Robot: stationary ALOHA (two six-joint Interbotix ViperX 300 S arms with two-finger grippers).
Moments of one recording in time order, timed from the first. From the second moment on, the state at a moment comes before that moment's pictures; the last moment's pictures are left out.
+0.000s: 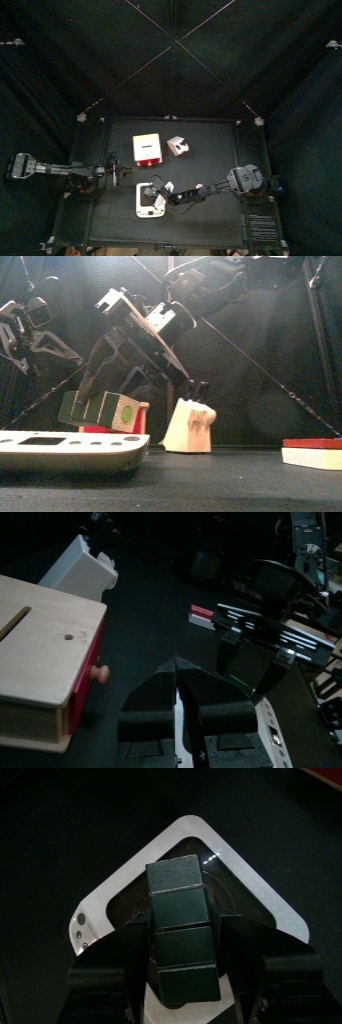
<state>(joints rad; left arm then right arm) 0.08 -0.69 1.41 -0.10 -0.56 -0.23 0.21 0.39 0.17 -1.10 0.39 1.79</state>
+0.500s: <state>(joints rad) 0.08 -0.69 1.41 -0.10 -0.56 -0.22 0.26 0.20 0.38 -1.11 0.35 1.71</state>
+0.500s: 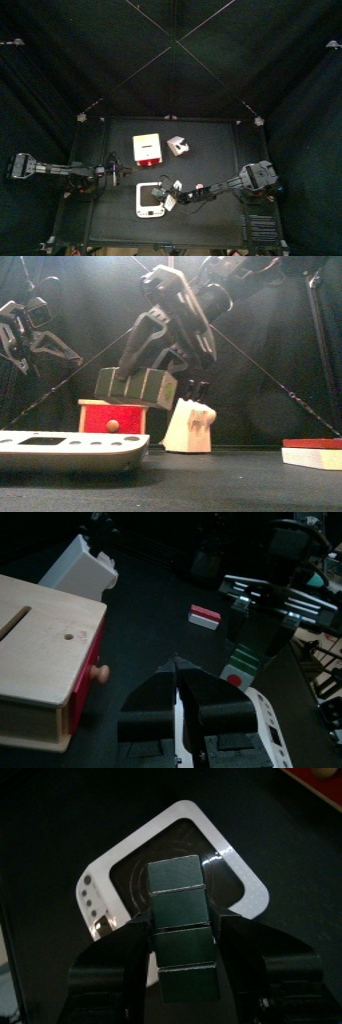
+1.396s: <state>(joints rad) 0.08 -0.69 1.41 -0.10 -0.56 -0.22 0.43 -0.07 0.79 -0.89 0.33 1.43</state>
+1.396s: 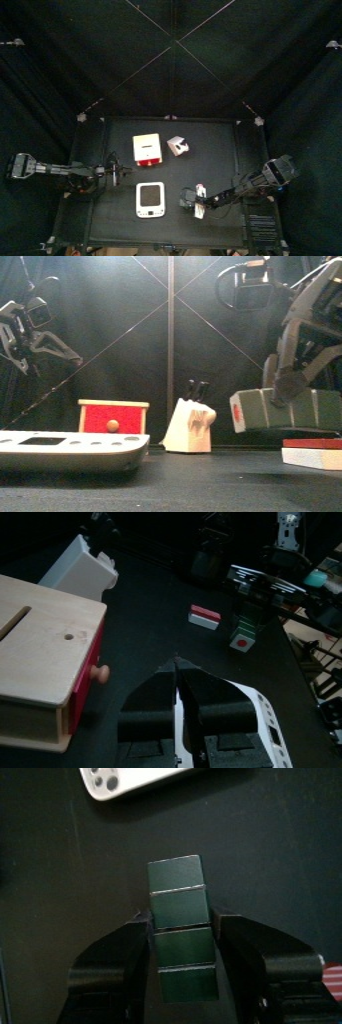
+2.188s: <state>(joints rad) 0.08 -0.69 1.41 -0.11 -0.56 -0.23 0.46 -0.02 0.82 -0.80 0.31 1.43</state>
